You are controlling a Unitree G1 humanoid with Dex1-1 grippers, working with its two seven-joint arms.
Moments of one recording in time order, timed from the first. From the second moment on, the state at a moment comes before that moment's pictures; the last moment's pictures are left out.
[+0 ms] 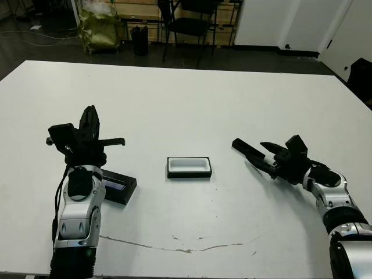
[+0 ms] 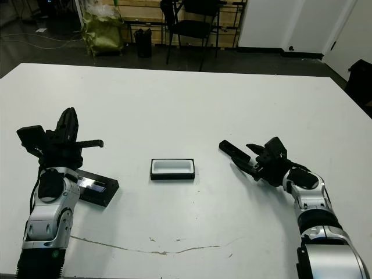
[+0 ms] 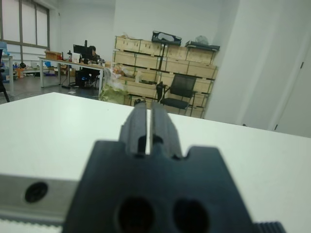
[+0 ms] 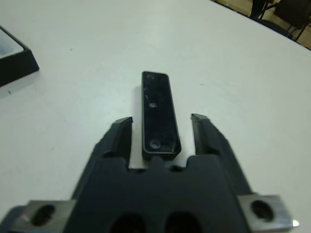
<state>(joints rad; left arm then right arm) -0.15 0.10 0.14 -0.06 -0.11 -0.03 0.06 -0.54 -0.48 -0.01 1.10 0.03 -0.36 0.85</state>
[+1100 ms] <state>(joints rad) -0.15 0.09 0.13 -0.08 -0.11 0.01 0.08 -0.69 -0.48 0.13 1.30 -0.15 -0.40 0.62</state>
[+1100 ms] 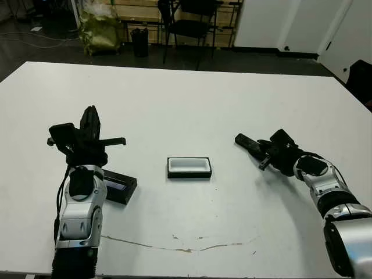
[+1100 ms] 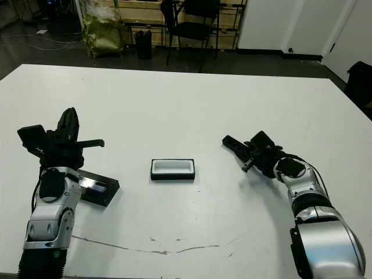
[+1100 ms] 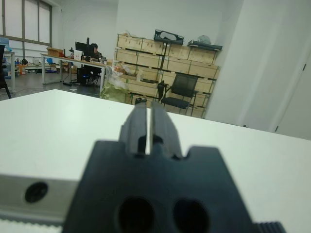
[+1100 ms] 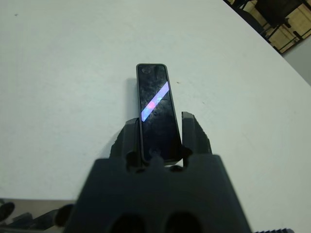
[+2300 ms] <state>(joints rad) -0.15 0.09 0.13 -0.07 -0.11 0.01 0.07 -0.75 -0.44 0.09 0.80 0.16 0.07 1.24</state>
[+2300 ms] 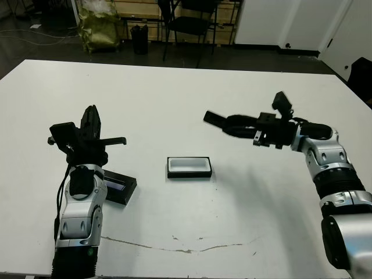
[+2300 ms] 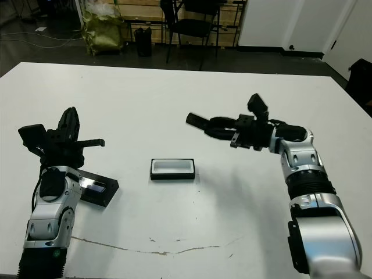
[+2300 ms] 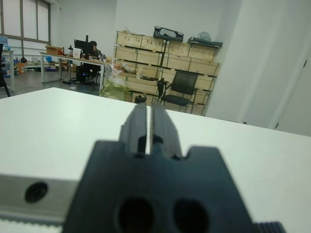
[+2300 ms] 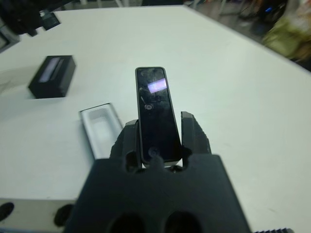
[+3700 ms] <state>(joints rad) -0.15 0.09 0.13 -0.07 -0.11 0.00 0.07 -0.80 -0.44 0.32 0.73 -0.02 -0.05 1.29</state>
